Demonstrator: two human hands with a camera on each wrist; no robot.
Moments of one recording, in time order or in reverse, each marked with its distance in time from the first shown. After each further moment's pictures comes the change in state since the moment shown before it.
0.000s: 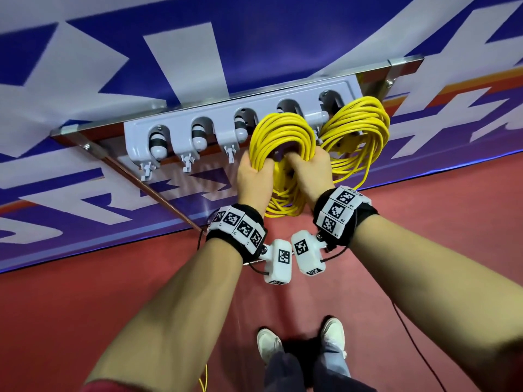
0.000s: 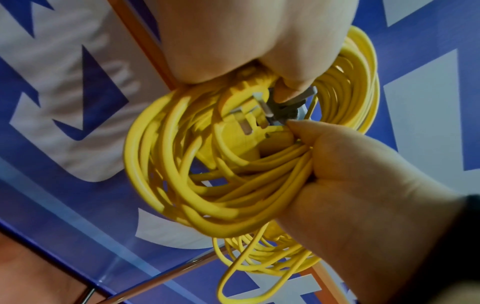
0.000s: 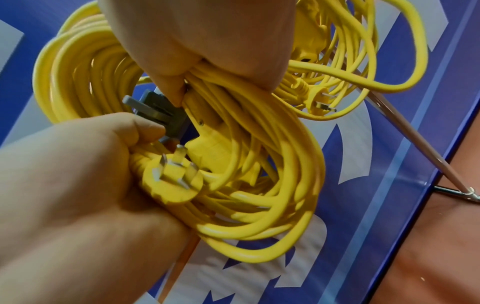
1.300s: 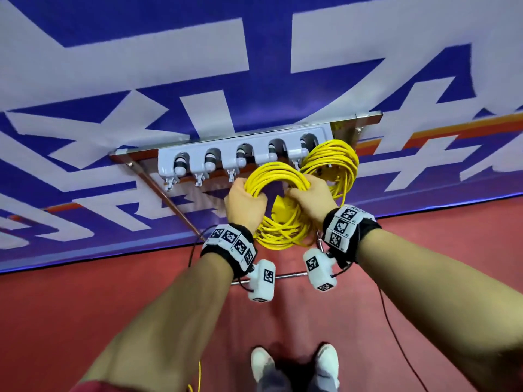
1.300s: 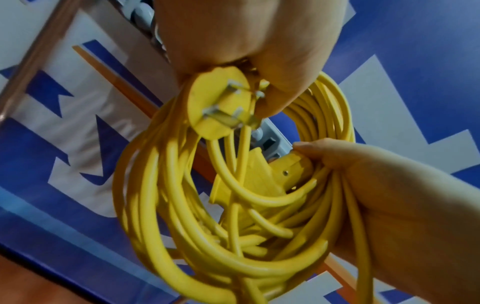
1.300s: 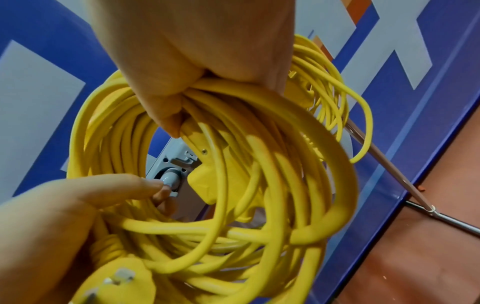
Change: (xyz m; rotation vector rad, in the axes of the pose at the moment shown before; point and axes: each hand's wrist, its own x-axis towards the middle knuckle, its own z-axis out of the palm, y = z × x) left_hand -0.066 0.053 -0.016 0.416 0.123 0.097; right_hand -0.032 -0.039 -0.077 -0.090 -0.312 -0.014
